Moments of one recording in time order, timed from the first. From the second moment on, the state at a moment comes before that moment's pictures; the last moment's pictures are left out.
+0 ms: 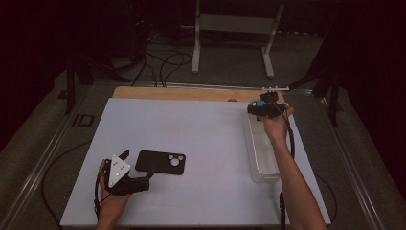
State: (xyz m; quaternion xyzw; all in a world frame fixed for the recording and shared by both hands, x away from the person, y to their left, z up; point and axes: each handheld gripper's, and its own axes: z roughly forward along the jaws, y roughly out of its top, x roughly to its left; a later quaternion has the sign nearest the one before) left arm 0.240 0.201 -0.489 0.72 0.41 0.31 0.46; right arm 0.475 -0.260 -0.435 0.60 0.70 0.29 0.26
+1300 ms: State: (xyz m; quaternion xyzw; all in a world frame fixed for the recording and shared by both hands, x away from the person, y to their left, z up) left arm 0.240 0.202 -0.489 0.72 0.41 0.31 0.46; right arm 0.372 -0.230 -0.395 0.45 0.73 0.45 0.27
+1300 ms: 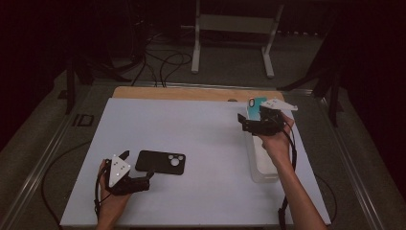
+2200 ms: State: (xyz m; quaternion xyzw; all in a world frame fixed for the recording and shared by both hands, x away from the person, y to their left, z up) left arm 0.242 0.208 -0.485 0.71 0.42 0.31 0.47; right arm 0.280 -0.238 -0.442 0.38 0.73 0.50 0.27
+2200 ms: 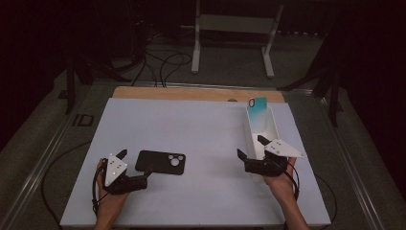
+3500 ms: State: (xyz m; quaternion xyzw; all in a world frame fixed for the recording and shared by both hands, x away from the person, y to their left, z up) left arm 0.339 0.212 -0.499 0.78 0.44 0.24 0.38; right arm 0.257 -0.258 -0.457 0.39 0.71 0.52 0.28
